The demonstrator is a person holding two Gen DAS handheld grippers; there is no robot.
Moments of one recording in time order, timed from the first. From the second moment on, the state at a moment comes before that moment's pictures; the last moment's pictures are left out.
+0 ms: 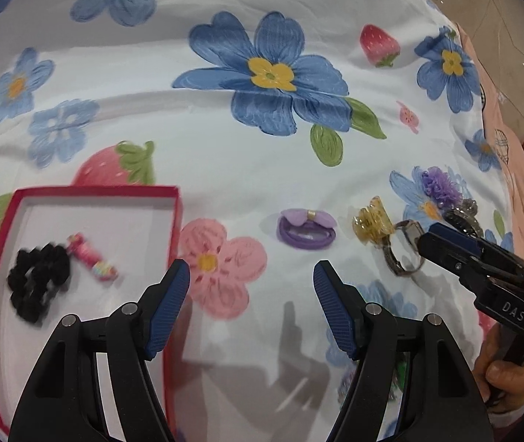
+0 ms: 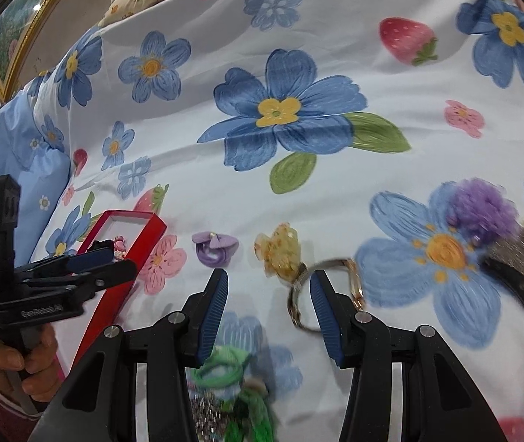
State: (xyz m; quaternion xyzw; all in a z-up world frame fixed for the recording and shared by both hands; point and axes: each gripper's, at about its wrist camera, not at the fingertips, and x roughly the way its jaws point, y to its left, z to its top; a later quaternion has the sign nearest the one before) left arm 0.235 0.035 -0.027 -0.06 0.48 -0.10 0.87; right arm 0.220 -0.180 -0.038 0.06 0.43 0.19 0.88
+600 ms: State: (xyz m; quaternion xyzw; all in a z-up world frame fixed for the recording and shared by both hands) left arm 0.286 0.000 -0.067 -0.01 0.50 -0.13 0.85; right arm 0.271 -0.162 -0.075 0.04 0.47 0.21 0.86
